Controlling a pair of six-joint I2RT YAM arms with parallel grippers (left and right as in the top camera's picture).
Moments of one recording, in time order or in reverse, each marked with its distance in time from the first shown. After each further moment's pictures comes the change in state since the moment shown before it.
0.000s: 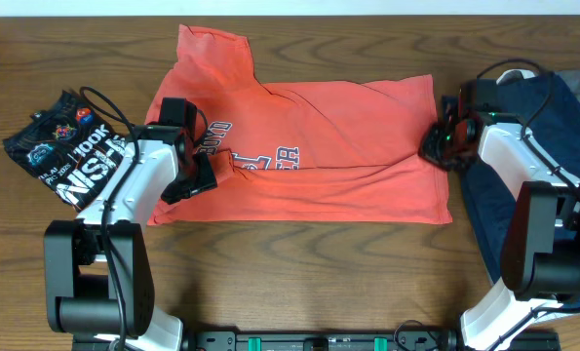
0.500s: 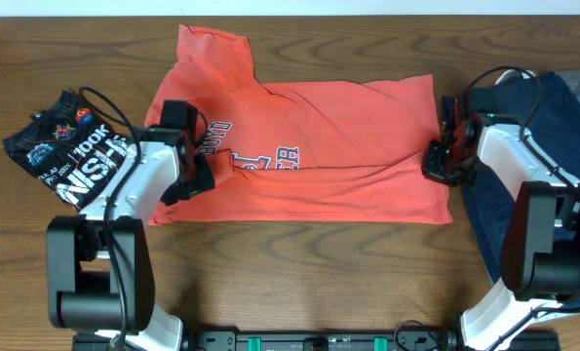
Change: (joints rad) left arm 0.005 0.022 -0.035 0.047 -0.053 -0.028; right arm 0.008 0.000 -0.021 -0.118 0.094 -0.145
